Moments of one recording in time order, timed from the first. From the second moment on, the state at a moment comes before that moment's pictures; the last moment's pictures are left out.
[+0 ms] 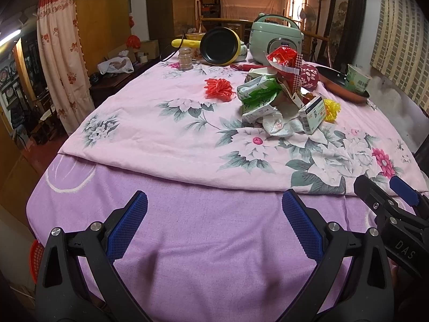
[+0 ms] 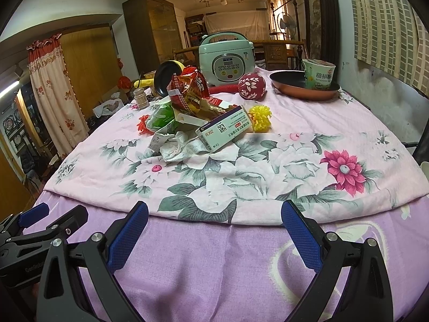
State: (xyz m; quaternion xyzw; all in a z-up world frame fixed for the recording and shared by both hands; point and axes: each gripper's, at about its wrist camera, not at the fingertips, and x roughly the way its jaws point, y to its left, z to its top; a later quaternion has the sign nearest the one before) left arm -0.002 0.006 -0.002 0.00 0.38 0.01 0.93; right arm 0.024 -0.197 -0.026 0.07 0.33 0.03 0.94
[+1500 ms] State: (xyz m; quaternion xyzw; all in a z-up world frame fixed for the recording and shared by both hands) left arm 0.051 0.021 0.009 0.01 0.38 0.00 0.92; right arm 0.061 -0.238 -0.019 0.09 0.35 0.02 0.93
